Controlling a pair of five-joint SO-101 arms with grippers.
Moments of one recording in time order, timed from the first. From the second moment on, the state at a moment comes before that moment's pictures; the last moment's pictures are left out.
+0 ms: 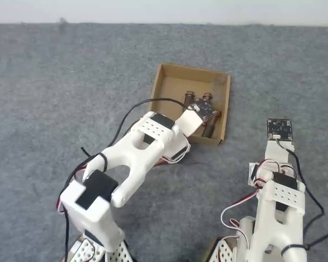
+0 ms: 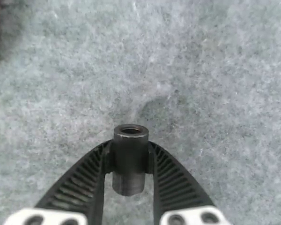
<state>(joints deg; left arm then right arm) 25.8 13.8 24.5 57.0 -16.4 16.4 -43.5 76.7 40.1 14.7</state>
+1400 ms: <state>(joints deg) 27.9 6.2 32.0 57.2 -17.0 16.4 -43.5 76.7 40.1 14.7</state>
